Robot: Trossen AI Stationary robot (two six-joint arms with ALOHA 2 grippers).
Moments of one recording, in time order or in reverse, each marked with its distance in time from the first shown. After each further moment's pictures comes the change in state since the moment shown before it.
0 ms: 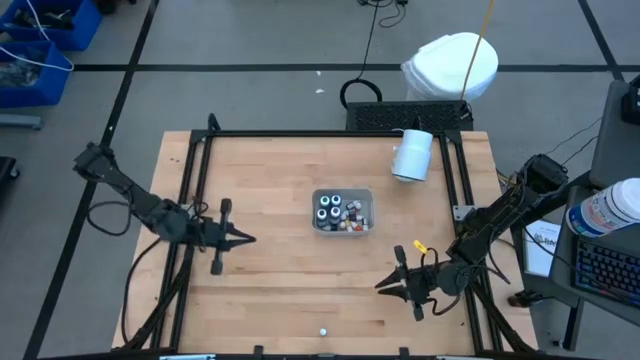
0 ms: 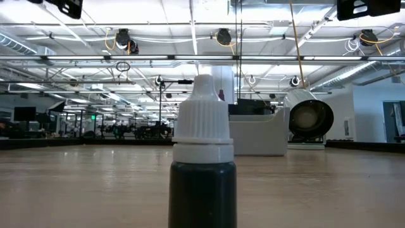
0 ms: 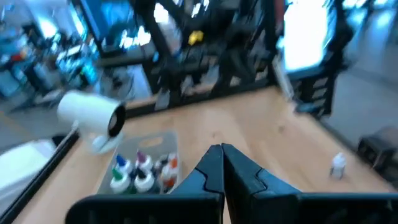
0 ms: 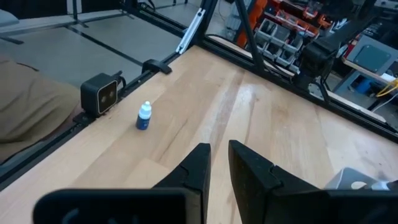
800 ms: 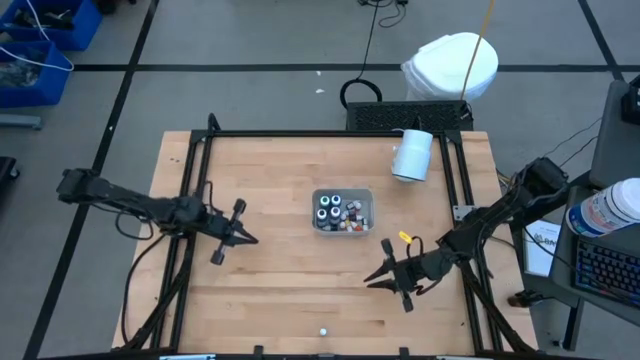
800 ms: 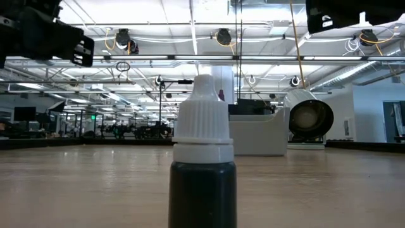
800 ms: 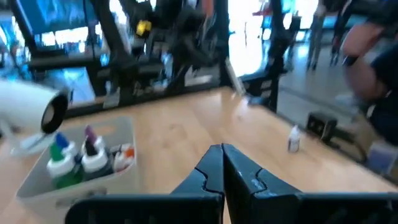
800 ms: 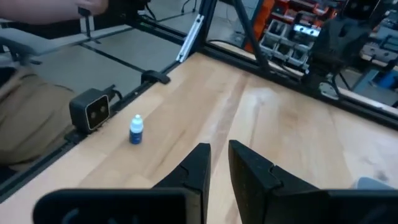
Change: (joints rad) left arm 0.407 -0.121 -0.377 0.346 0.672 0.009; right arm -0.164 0.034 0.000 0.090 -0.210 0.006
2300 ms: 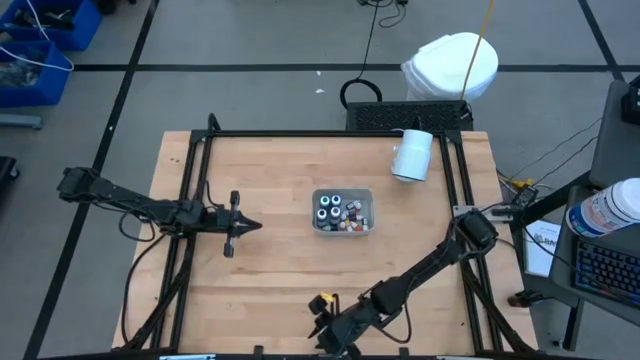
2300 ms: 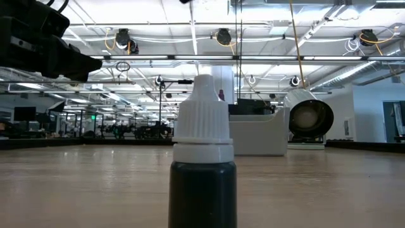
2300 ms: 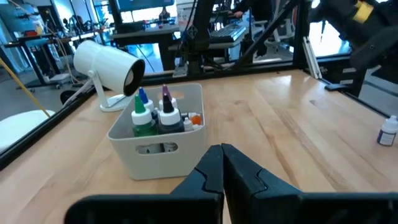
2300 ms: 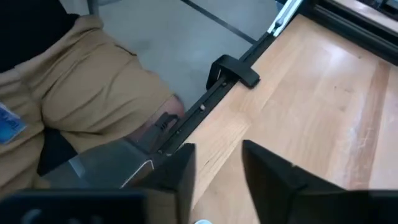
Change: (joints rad) left arm -0.018 0.002 -0.073 0.049 -0.320 -0.035; right arm -0.024 0.775 0.970 -0.508 -0.259 -0.004
